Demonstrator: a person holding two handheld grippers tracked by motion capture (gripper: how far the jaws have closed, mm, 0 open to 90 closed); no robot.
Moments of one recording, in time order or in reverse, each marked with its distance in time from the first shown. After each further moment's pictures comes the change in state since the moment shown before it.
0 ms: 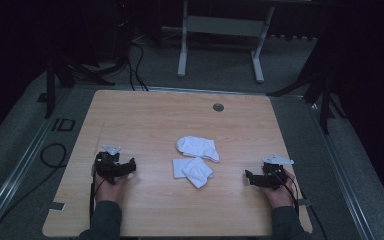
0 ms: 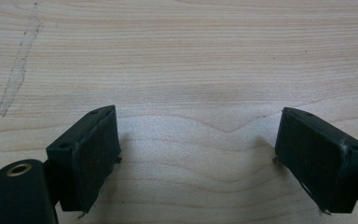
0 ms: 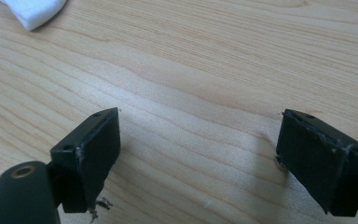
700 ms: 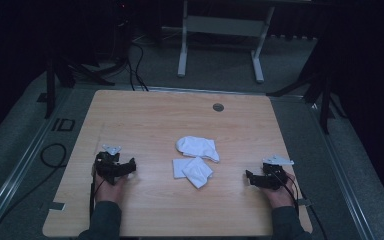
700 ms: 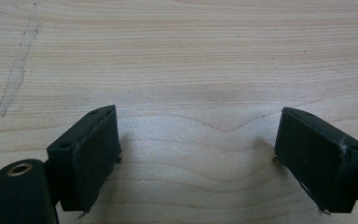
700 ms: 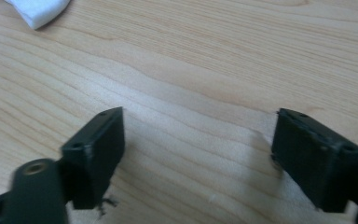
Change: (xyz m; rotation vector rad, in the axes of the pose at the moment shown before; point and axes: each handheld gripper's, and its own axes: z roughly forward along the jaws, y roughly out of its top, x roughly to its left) left arm 0.000 0.000 0.000 -0.001 -0.001 0.002; right arm 0.003 0.000 -0.004 0.008 -0.007 0.007
